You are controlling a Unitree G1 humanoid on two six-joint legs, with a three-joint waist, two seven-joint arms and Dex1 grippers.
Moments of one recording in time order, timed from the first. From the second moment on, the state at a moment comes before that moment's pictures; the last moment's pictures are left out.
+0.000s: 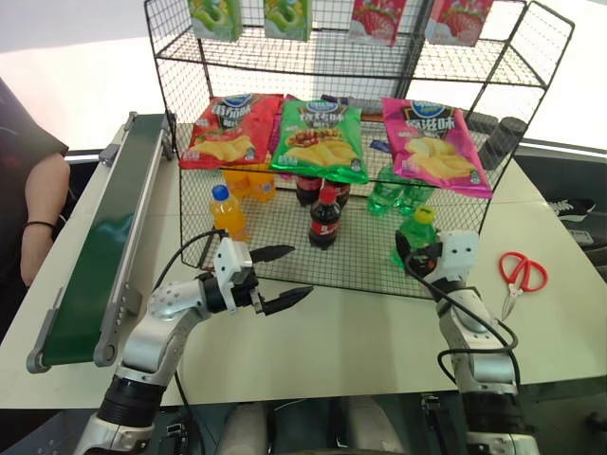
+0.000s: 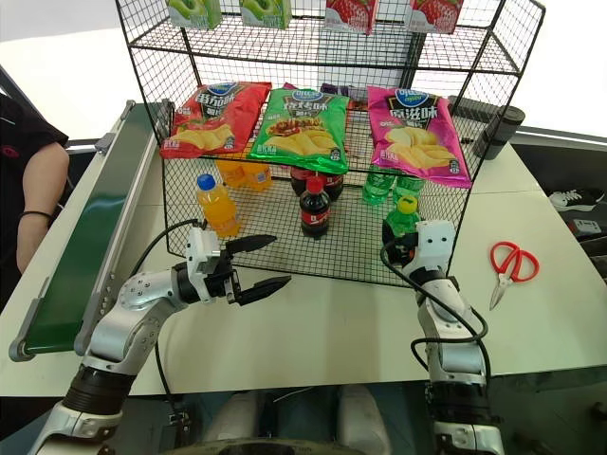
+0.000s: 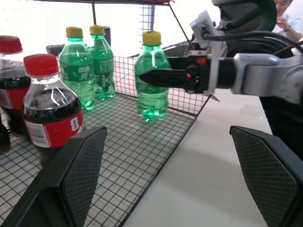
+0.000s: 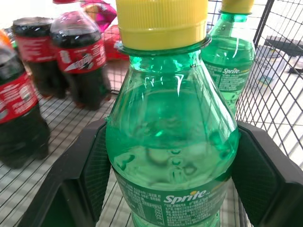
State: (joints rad) left arm -0.16 0.42 -0.10 -0.17 -0.43 0.17 -0.98; right arm -0.14 -0.22 -0.14 0.03 0.17 0.06 0.21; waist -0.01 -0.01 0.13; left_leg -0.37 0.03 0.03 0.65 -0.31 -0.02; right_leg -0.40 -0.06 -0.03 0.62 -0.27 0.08
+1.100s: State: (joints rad) left arm -0.13 0.42 -0.12 -0.10 -0.39 0.12 -0.98; right arm -0.03 -0.27 -0.12 -0.15 0.14 0.04 0.26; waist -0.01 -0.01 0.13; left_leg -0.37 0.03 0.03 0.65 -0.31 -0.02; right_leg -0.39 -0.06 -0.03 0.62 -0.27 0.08
